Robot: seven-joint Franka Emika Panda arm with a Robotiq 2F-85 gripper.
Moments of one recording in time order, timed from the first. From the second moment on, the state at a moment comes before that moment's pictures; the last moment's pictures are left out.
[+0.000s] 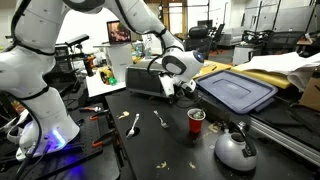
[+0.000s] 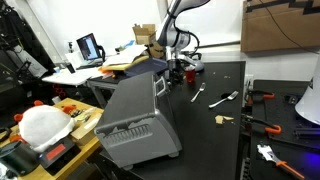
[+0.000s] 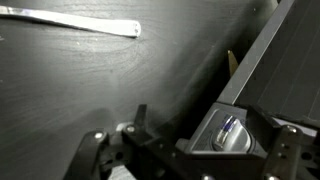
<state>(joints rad) -0.29 0.65 0.04 -1.84 0.60 2.05 -0.59</state>
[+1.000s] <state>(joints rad) -0.29 0.61 0.05 -1.82 0.46 2.09 -0.63</state>
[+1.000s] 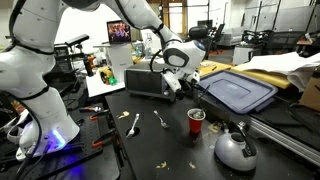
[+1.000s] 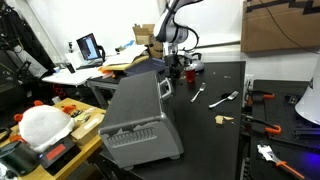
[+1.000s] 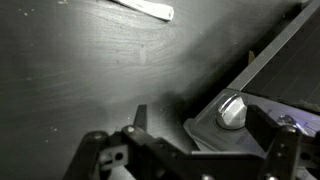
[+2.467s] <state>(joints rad) -0.23 0.44 0.07 -1.82 0.32 1.94 -0.81</state>
